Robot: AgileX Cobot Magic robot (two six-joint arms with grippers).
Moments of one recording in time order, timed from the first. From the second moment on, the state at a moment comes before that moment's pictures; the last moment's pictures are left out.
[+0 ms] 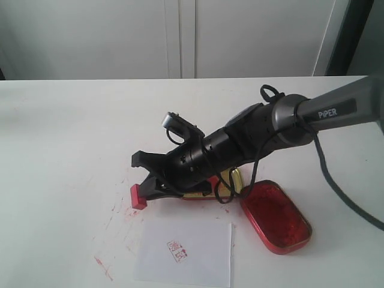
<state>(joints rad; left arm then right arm) -0.03 0.00 0.02 -0.07 0.44 0.10 0.56 2.08 -1.20 1.35 0.66 -0.73</state>
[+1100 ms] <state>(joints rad) -0.03 0.00 0.02 -0.07 0.44 0.10 0.56 2.09 -1.21 1.35 0.55 -0.72</state>
